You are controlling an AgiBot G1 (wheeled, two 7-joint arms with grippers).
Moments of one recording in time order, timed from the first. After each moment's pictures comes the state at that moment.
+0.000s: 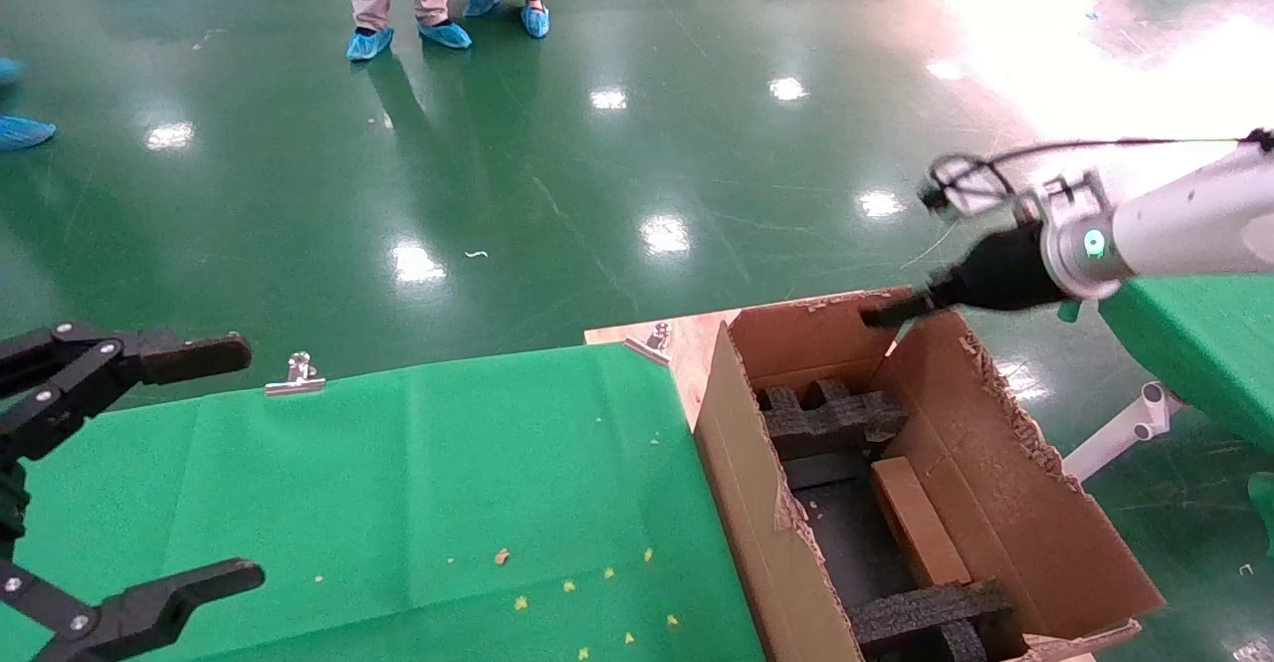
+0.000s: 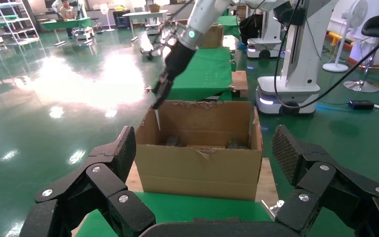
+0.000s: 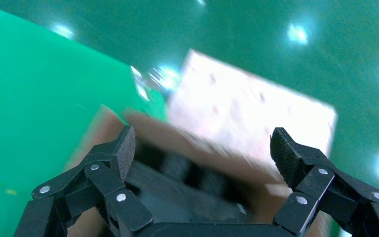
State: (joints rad) left arm -1.08 0.60 0.30 -1.28 0.72 1.49 -0.18; right arm 2.01 -0.74 -1.97 0.51 -0.69 -0.88 0.57
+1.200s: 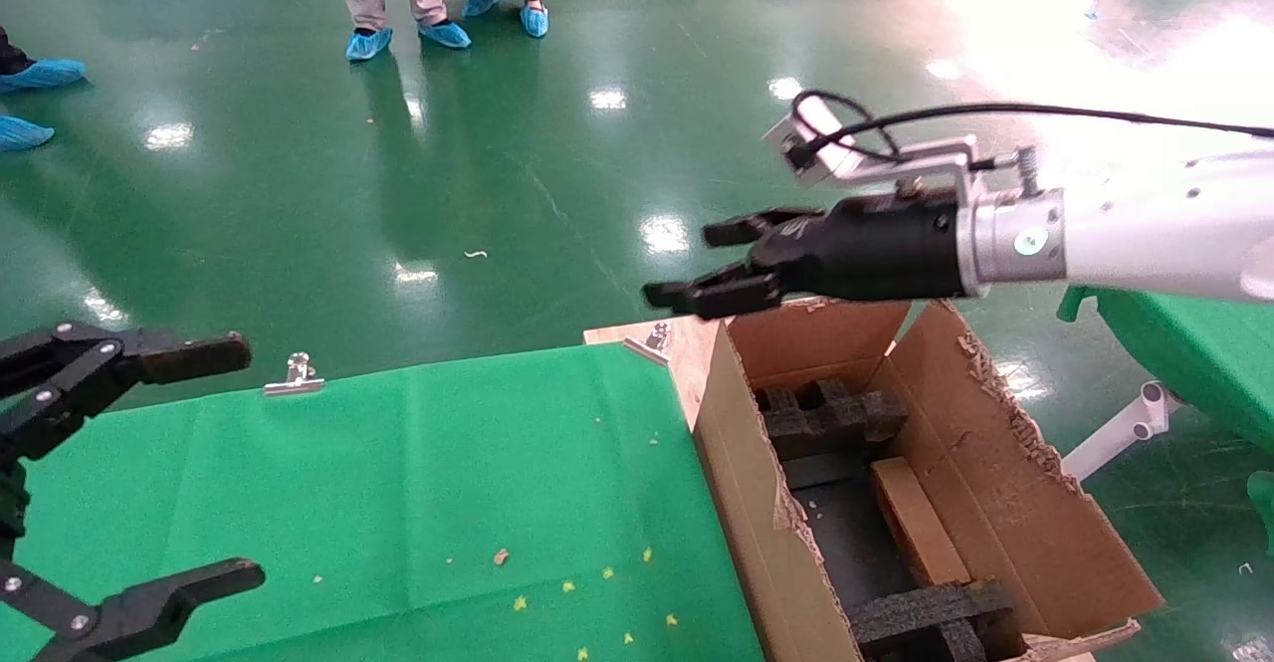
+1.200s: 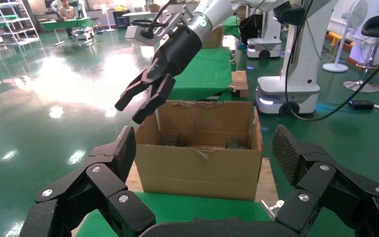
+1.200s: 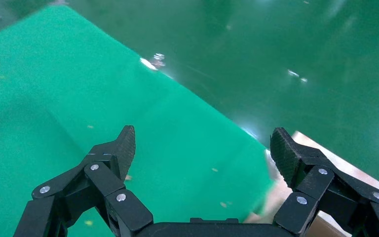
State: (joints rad) left arm -1.08 0.60 0.30 -1.28 0.72 1.49 -0.18; right arm 1.91 -0.61 -1.61 0.91 -0.60 -0.95 0.41
